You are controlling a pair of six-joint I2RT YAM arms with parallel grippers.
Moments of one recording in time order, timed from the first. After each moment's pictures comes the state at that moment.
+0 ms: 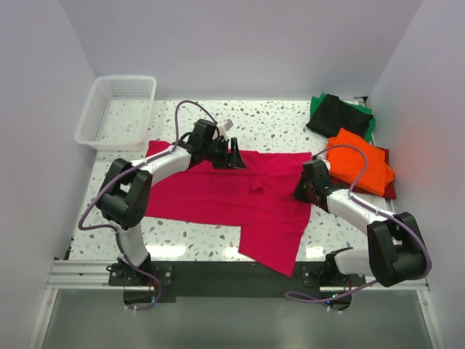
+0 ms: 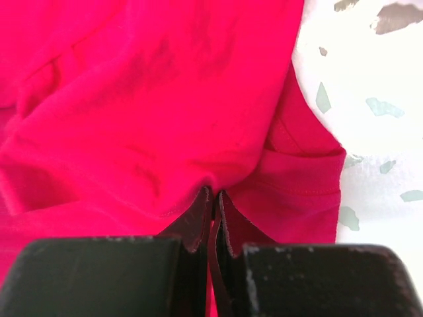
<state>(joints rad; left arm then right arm) -0.50 1.84 1.23 -0.15 0.48 -0.52 0.31 1.31 0.58 -0.20 0.11 0.67</state>
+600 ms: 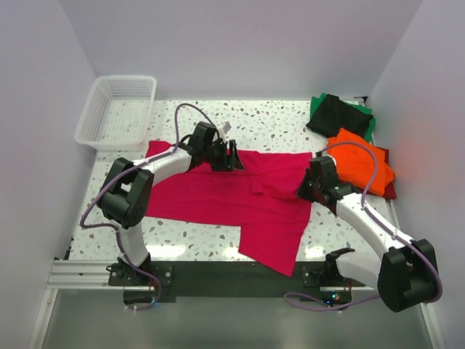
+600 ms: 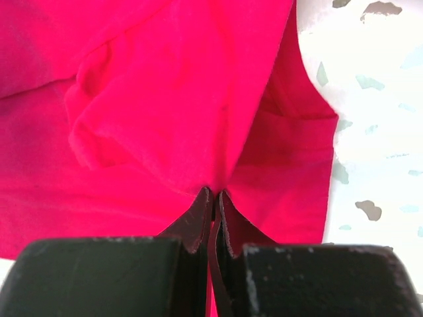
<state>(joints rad) -0.50 1.85 1.20 -0.14 0.44 -0.55 0.31 1.13 0.66 -0.42 0.08 0.65</state>
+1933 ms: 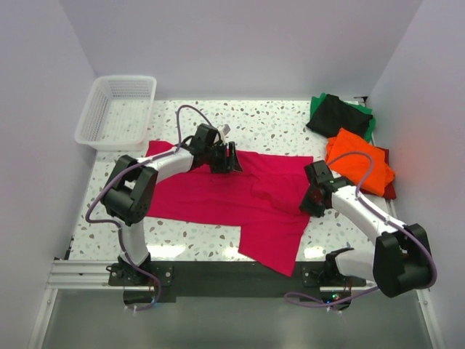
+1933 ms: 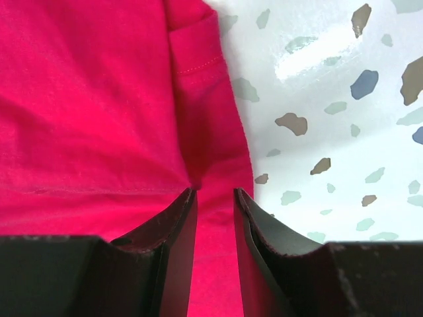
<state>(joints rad) -0.50 1.89 1.21 -0.15 0.38 -0.55 0.31 1.23 0.69 -0.72 0.18 0.82</state>
